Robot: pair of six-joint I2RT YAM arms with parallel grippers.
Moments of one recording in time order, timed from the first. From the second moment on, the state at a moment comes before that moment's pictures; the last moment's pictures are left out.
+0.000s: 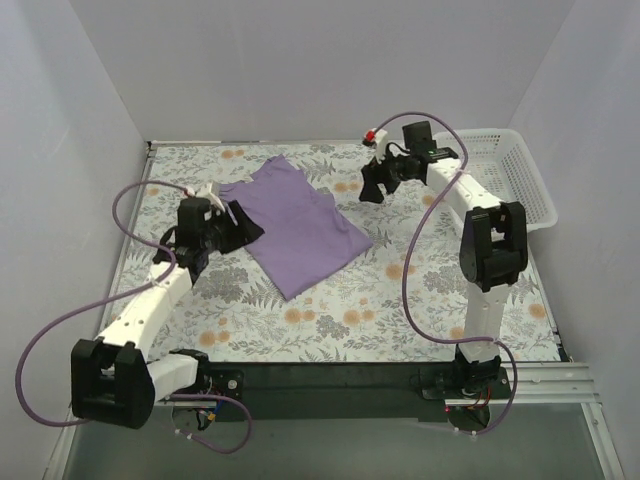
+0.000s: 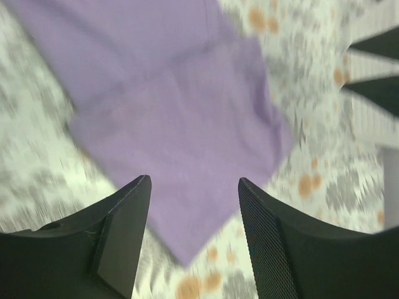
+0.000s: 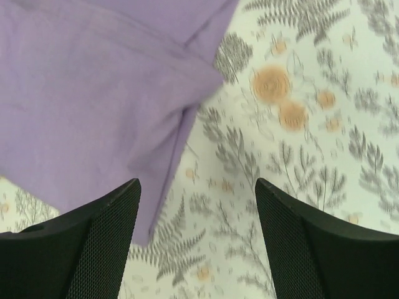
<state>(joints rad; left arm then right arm) -0.17 1.22 0.87 -0.20 0.21 -0.54 0.32 2.05 1.74 -0.52 -0.66 -0.47</state>
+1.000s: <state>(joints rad) -0.41 1.15 0.37 -0.08 0.26 -1.06 0.27 2.07 1.37 -0.58 -0.79 -0.40</state>
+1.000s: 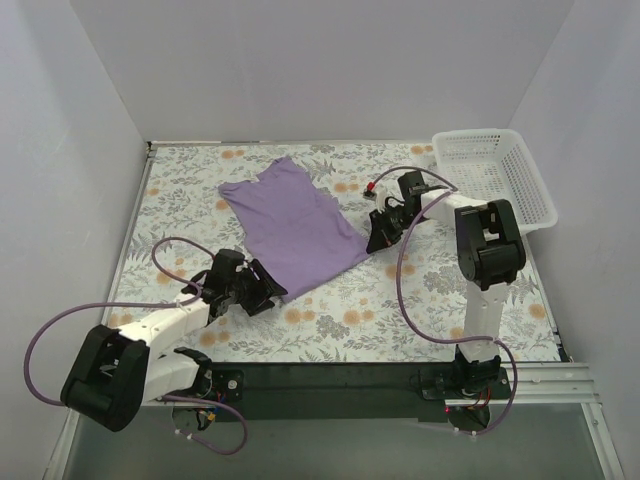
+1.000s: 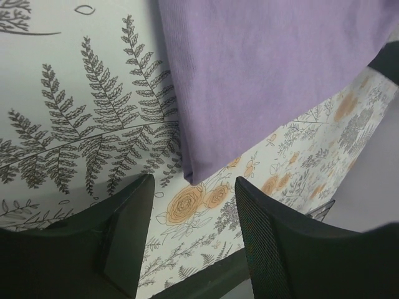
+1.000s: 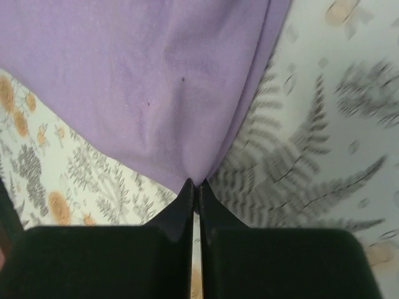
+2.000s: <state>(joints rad) -0.42 0.58 0.61 -0.46 0.23 -0.83 0.18 2.27 1.83 -0.56 -0.83 -0.14</state>
